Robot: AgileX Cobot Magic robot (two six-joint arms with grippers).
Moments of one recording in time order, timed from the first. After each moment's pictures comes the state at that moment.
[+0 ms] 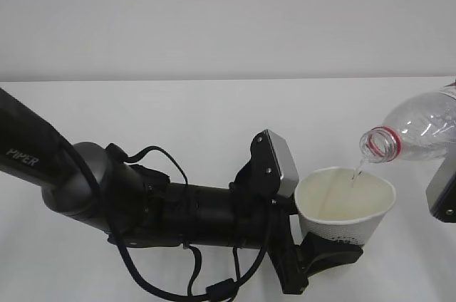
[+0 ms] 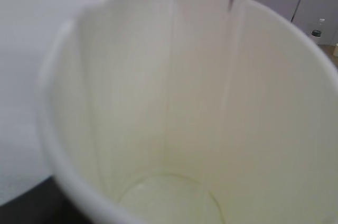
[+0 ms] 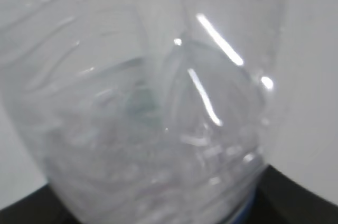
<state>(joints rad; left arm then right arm) -0.80 2.18 -0.99 0.83 -0.97 -0.44 0.12 1.38 -0.16 0.00 -1.07 -1.43</state>
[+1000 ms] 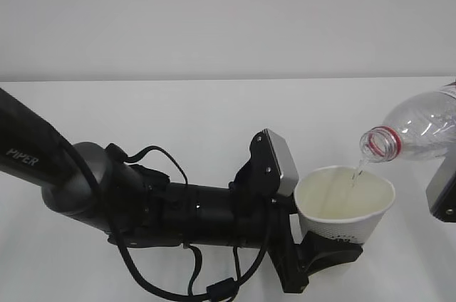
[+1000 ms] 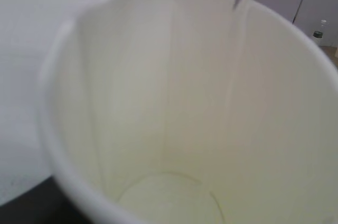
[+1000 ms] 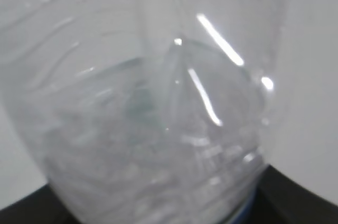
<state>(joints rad) -0.80 2.18 -0.99 0.82 -0.97 -0.44 0.12 1.38 -0.16 0.00 -1.07 -1.43</state>
